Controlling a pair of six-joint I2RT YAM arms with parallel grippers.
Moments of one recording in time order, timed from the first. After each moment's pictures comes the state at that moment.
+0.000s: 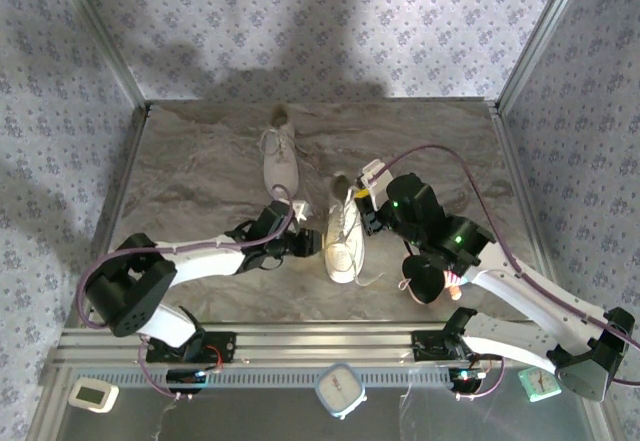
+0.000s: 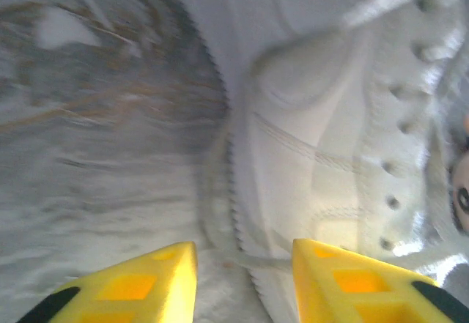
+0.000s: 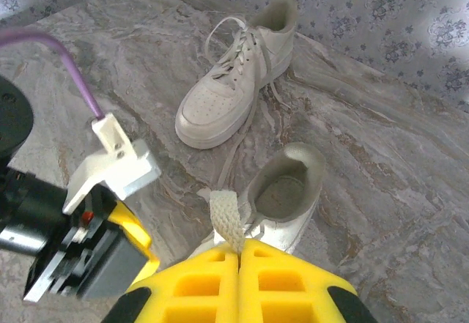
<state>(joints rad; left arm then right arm) -0.82 1.47 0.60 0.16 0.19 -0.67 0.83 0.99 0.98 -0.47 0.19 0.02</state>
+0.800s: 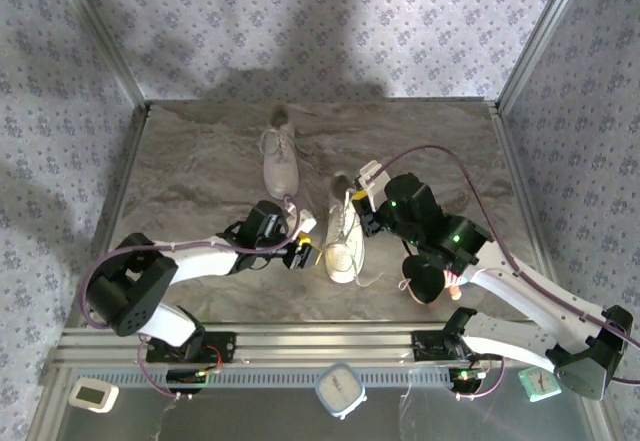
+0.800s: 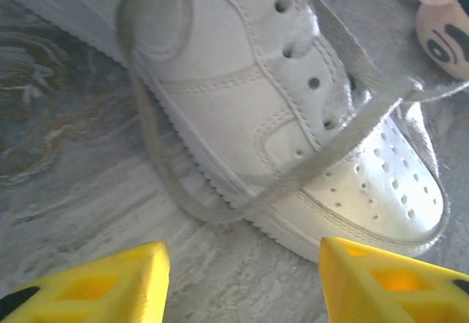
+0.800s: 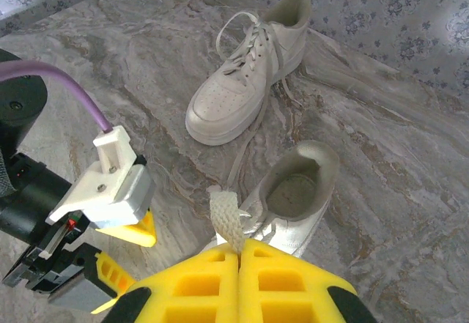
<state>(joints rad) -0.71 1.48 0.54 0.21 0.45 -0.11 0.83 1.00 0.98 -0.47 0.16 0.02</state>
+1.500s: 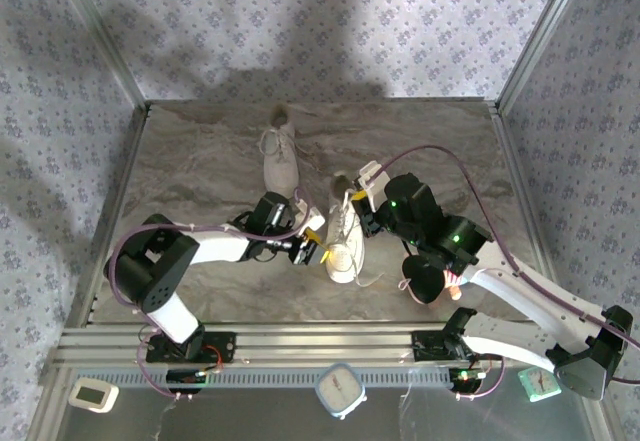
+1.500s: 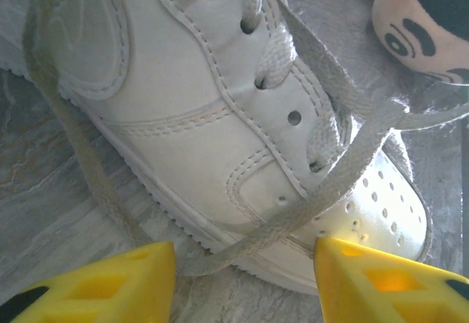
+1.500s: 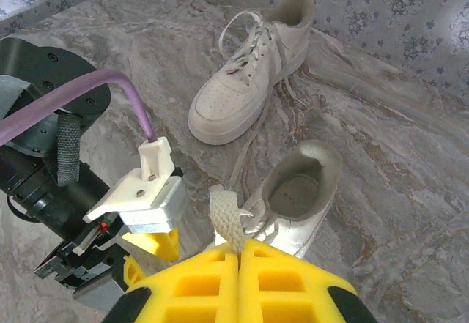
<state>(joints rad) -0.68 1.63 0.65 0.21 0.63 -0.04 0.83 1.00 0.98 -0.47 0.15 0.02</state>
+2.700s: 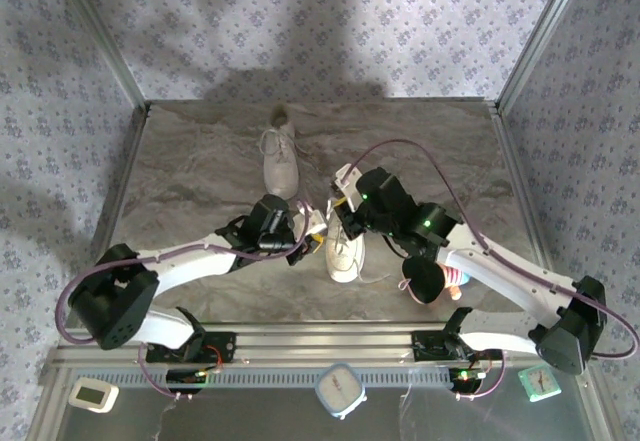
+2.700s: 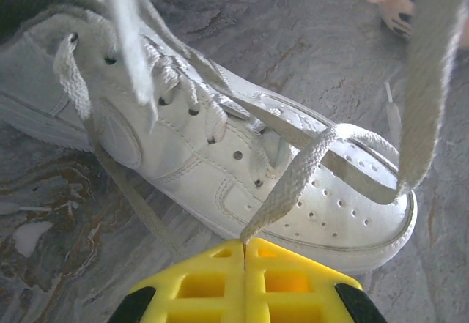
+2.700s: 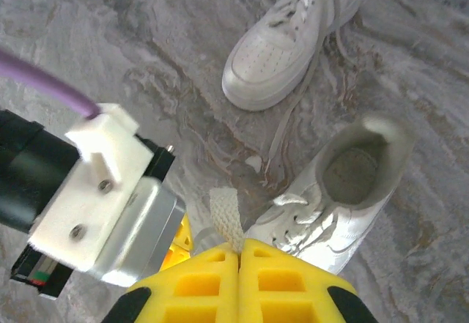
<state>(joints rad) -0.79 1.38 0.63 0.07 0.32 0.21 0.87 1.19 1.07 -0.53 0.08 0.07</state>
